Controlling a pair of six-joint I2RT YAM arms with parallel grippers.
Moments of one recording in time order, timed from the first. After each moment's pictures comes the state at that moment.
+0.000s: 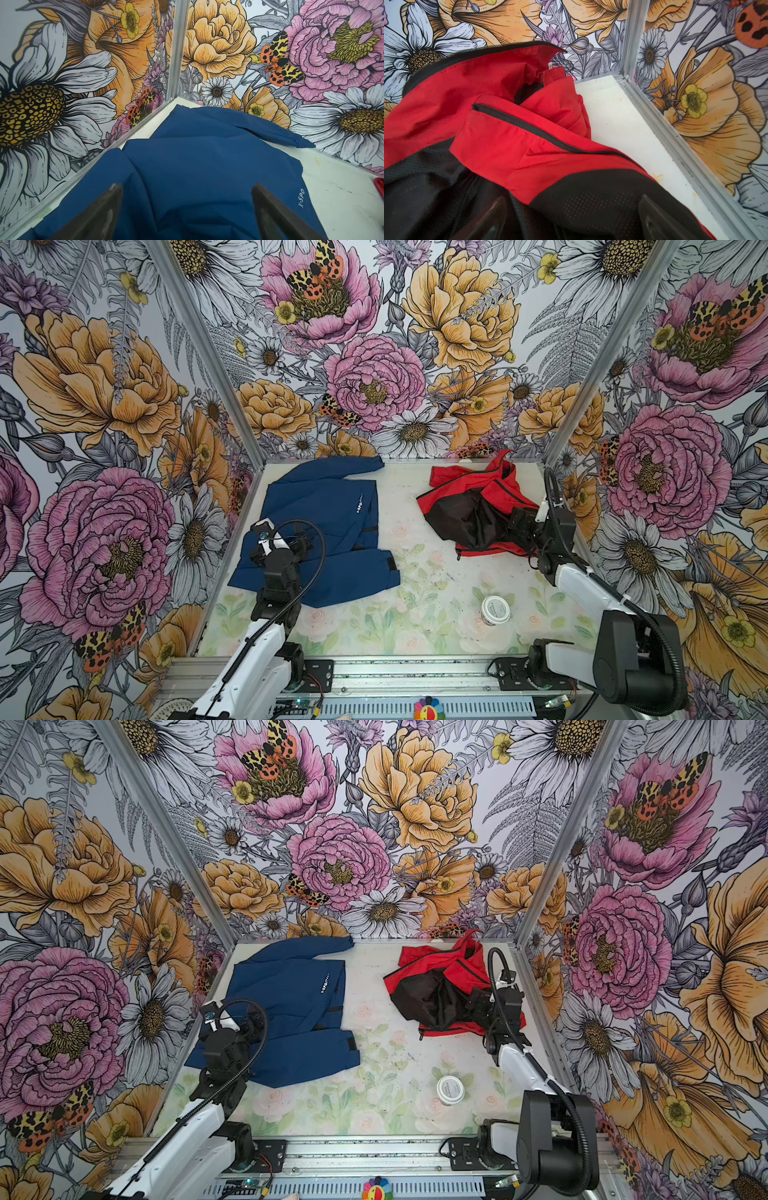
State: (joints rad) left arm -0.12 0.79 0.24 0.41 -0.52 -0.24; right arm -0.11 1.25 0.55 0.29 0.02 0.17
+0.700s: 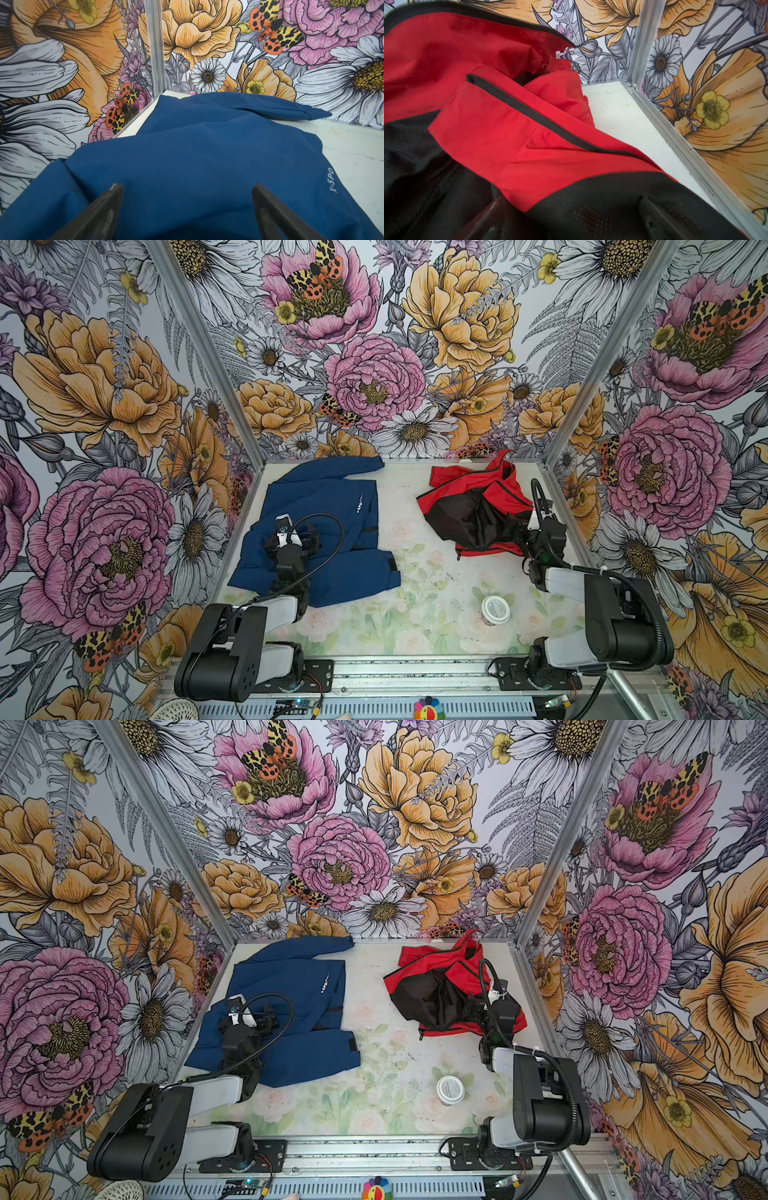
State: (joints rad) left arm -0.08 1.30 0.22 0.96 -0.40 -0.09; right arm -0.12 1.44 0.43 0.70 -0.03 0.09
